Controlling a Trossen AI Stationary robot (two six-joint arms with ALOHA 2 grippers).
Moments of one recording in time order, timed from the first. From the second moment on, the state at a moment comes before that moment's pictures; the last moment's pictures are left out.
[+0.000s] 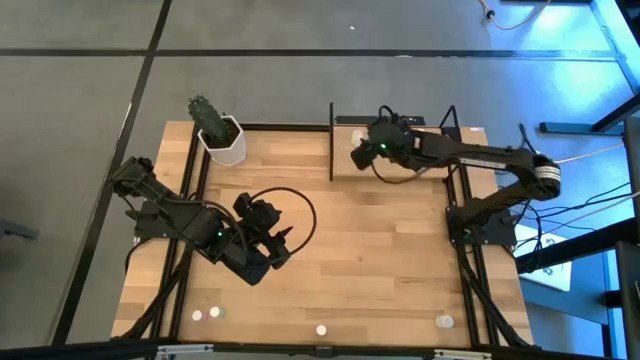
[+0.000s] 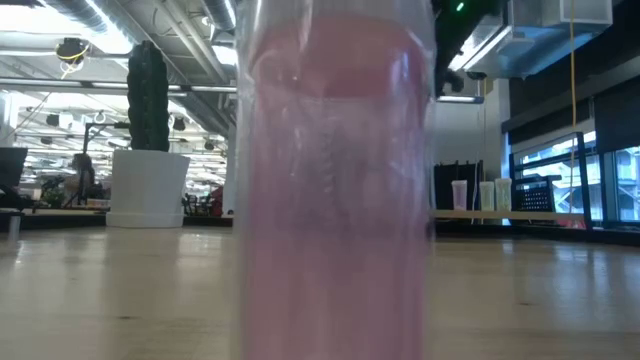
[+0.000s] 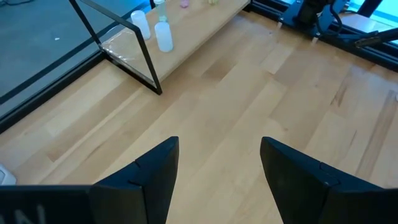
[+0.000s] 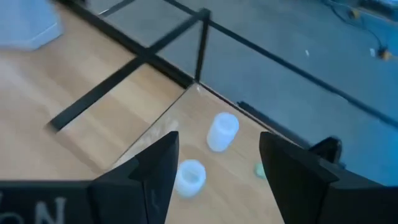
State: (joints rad) left arm -0.56 1.56 1.63 -1.22 -0.85 -1.09; right arm -0.28 1.41 1.17 -0.53 0.57 0.36
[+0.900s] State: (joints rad) left arm -0.56 1.56 1.63 -1.22 -0.85 -1.09; right arm -0.24 1.58 1.17 -0.68 0.25 -0.12
